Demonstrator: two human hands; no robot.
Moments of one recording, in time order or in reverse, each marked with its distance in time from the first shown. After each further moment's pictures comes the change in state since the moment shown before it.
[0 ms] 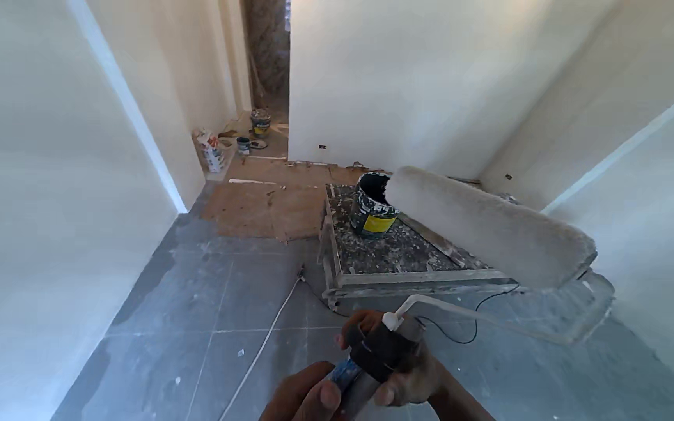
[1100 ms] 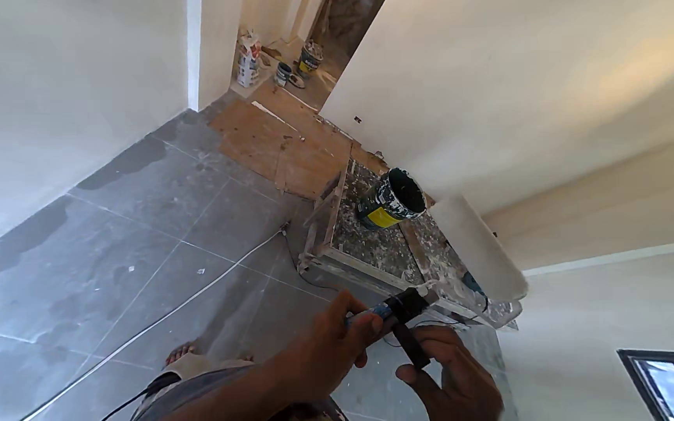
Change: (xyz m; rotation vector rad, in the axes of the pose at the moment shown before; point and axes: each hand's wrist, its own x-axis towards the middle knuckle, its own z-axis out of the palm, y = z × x) left_hand 0.021 -0.021 -0.009 -0.016 0.169 -0.203; right_hand -0.022 -0.076 0.024 -0.984 0.048 0.184
